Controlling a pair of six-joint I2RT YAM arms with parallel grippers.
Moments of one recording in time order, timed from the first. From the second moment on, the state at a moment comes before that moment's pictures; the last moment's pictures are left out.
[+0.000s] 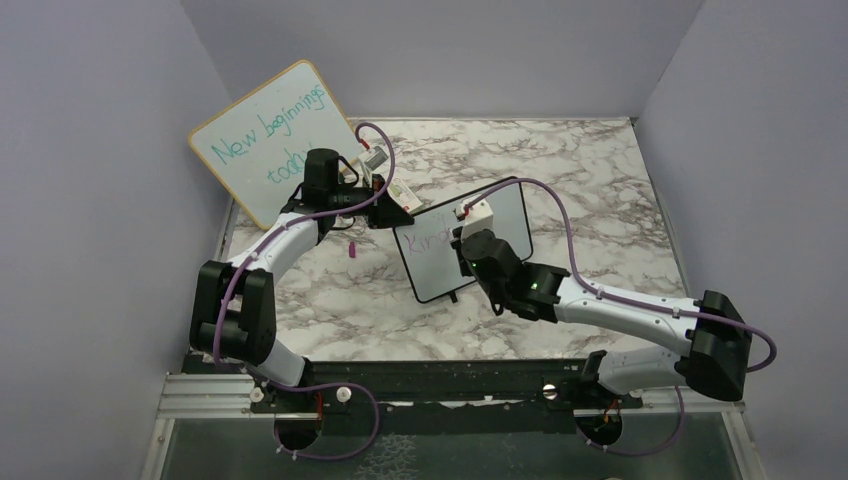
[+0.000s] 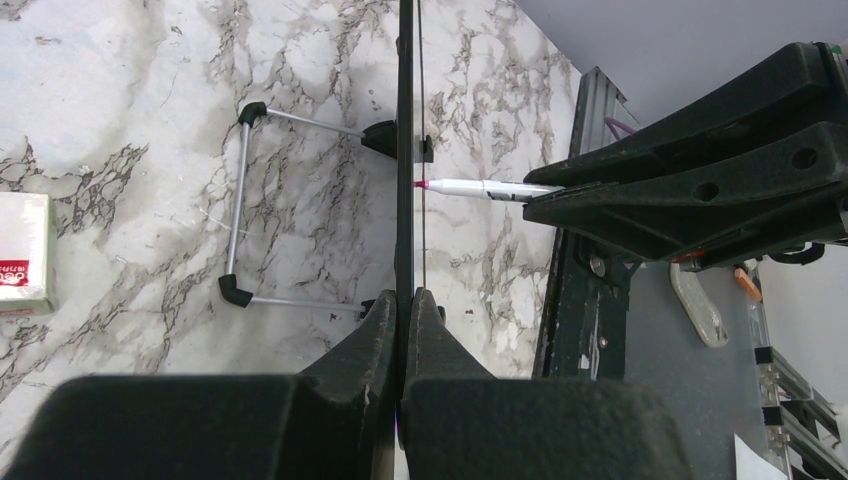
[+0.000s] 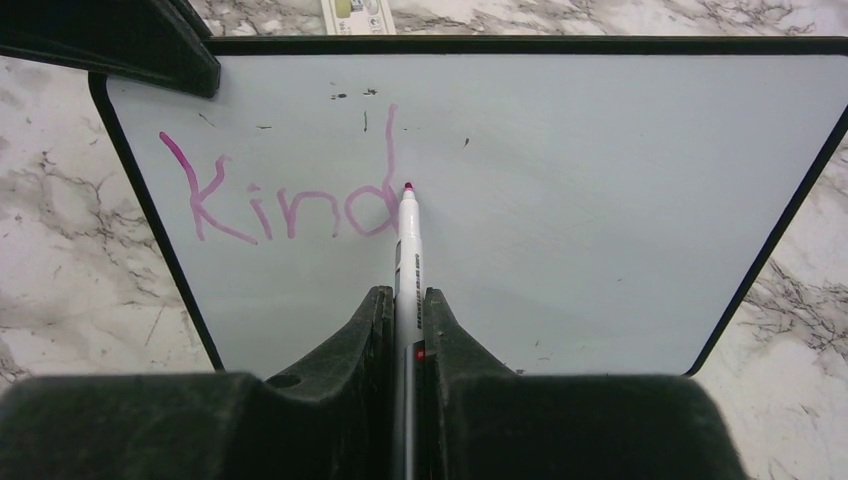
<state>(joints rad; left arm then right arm) -0.22 1.53 0.99 0.04 1.12 -0.16 1.05 1.28 0.87 -0.07 0.65 0.23</state>
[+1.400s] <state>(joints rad) -0.22 1.53 0.99 0.04 1.12 -0.16 1.05 1.27 0.86 -0.14 0.63 0.30</state>
